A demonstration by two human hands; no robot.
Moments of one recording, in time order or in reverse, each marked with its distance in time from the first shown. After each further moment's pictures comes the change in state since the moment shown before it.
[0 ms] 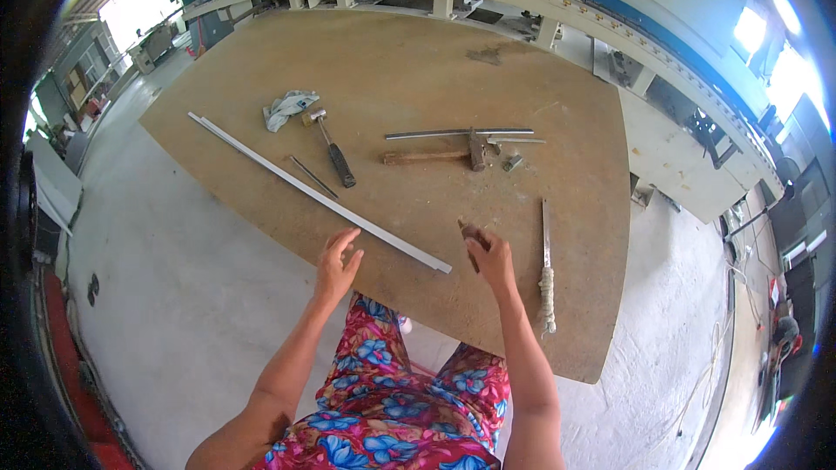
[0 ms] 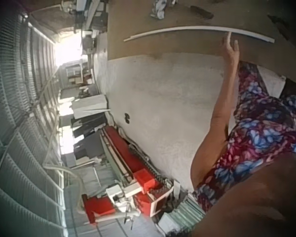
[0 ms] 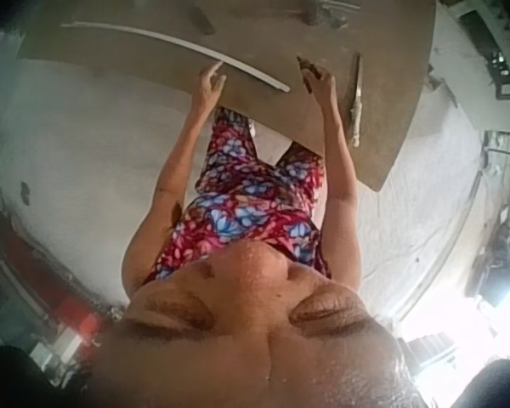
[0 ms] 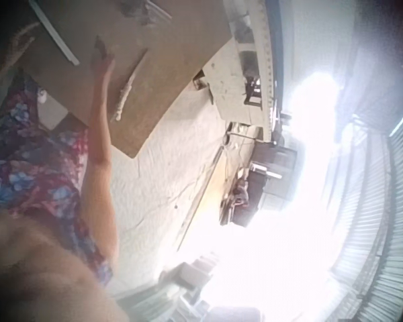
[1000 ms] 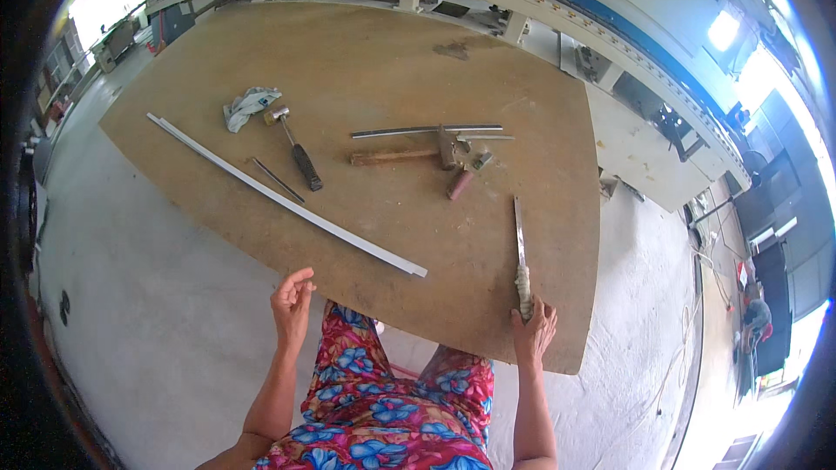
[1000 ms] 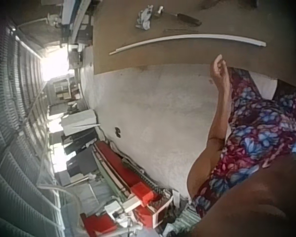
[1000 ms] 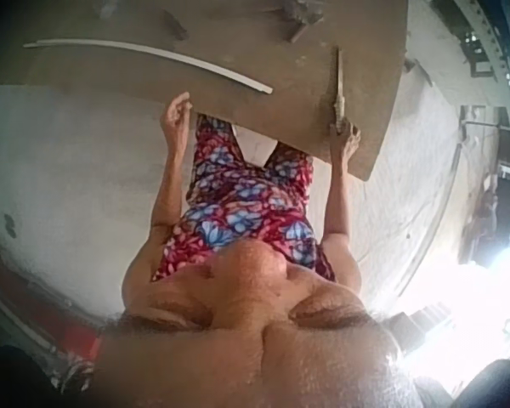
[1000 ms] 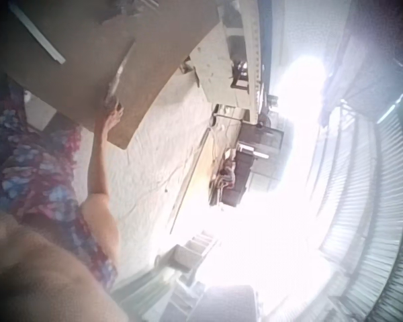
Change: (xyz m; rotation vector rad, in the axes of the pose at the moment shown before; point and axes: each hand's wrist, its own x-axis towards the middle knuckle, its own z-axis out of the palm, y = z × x) left_hand -0.049 -0.003 -0.022 -0.454 0.158 -0.273; right_hand -0.139 0.045 -0.089 -0.840 0.484 0.164
